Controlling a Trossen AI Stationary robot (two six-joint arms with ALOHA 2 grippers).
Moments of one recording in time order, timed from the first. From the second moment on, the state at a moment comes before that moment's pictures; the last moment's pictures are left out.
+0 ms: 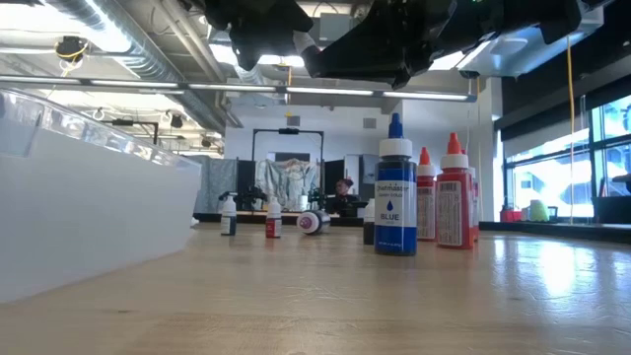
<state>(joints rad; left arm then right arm) -0.22 1.43 0.95 -0.04 -0.14 -0.22 0.35 1.68 0.85 0.52 0.47 0.02</state>
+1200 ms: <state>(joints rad) -0.22 1.42 0.95 -0.09 -0.12 -0.20 0.35 1.66 0.85 0.48 0.49 -0.06</state>
